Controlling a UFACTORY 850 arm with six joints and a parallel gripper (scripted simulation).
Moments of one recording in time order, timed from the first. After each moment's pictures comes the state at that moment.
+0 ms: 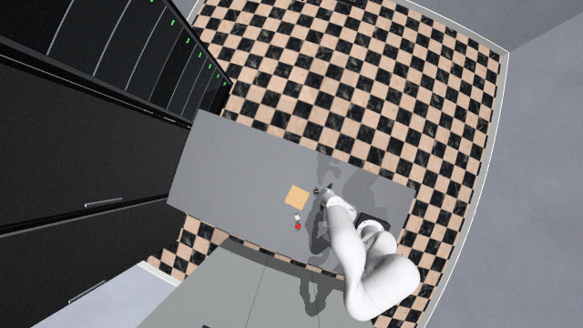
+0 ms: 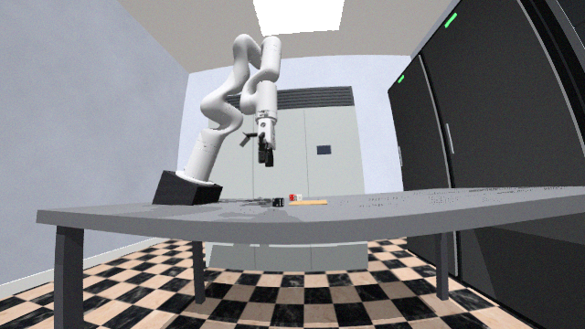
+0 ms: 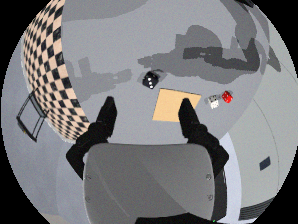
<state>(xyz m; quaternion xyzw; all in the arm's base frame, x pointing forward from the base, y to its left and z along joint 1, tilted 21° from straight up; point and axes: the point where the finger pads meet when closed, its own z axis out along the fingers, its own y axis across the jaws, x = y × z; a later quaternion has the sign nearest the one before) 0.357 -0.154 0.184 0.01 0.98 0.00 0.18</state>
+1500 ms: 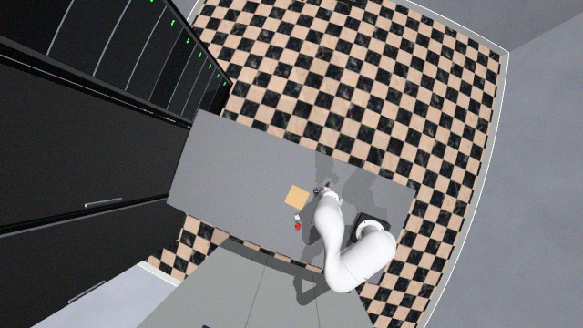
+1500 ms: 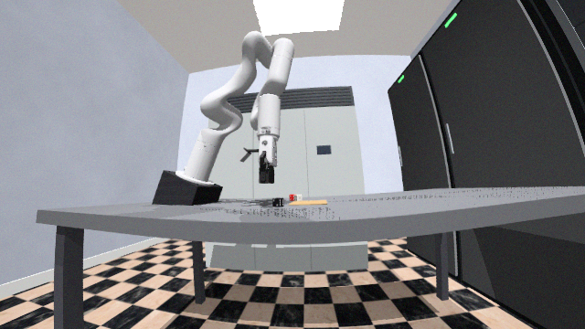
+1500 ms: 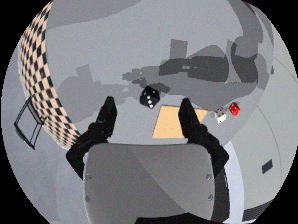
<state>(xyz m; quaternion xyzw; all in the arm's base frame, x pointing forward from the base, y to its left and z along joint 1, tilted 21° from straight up) 0.382 -0.154 0.123 0.01 0.99 0.01 0.16</state>
